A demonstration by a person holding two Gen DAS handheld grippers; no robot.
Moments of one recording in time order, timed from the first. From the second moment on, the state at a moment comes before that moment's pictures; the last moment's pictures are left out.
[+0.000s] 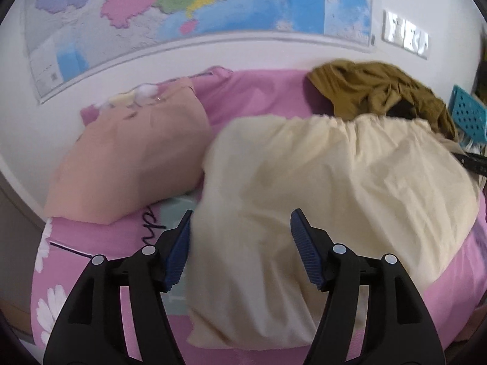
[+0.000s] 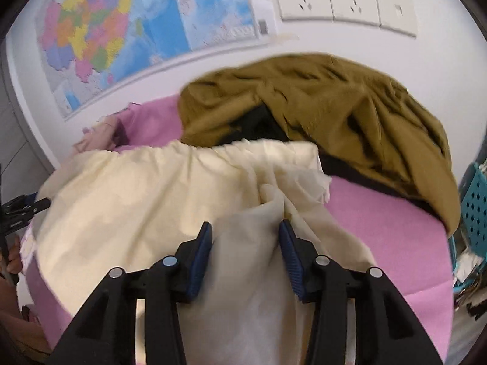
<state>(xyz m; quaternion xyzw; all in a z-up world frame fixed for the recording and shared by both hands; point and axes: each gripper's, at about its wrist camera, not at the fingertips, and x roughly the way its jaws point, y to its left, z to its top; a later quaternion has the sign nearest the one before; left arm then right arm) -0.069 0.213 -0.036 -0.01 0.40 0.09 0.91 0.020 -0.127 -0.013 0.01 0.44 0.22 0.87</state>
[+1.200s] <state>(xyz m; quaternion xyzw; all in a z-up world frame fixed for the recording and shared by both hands) -0.170 0.227 -0.051 -0.18 0.42 0.00 0.89 -0.057 -0.168 -0.043 0.38 0.49 0.26 0.74</state>
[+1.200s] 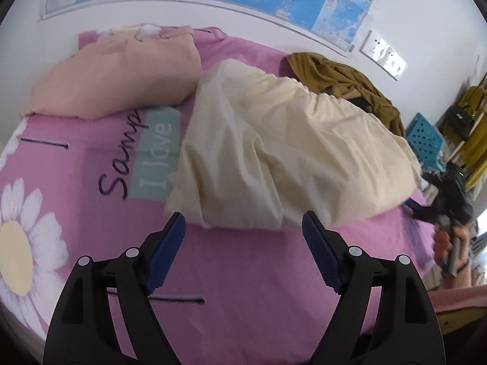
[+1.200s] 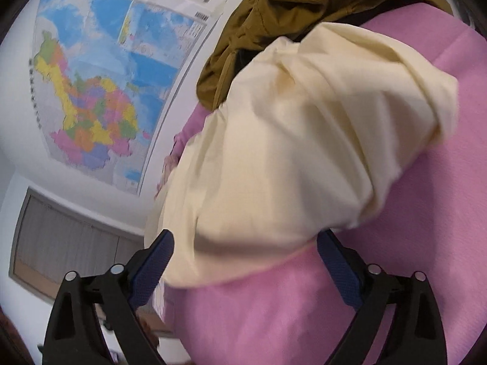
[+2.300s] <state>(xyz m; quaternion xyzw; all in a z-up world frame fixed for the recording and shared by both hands) -0.082 0.215 -0.105 -0.45 0.39 -0.01 0.81 -0.011 -0.125 -0.047 0.40 0.41 0.17 0.80</state>
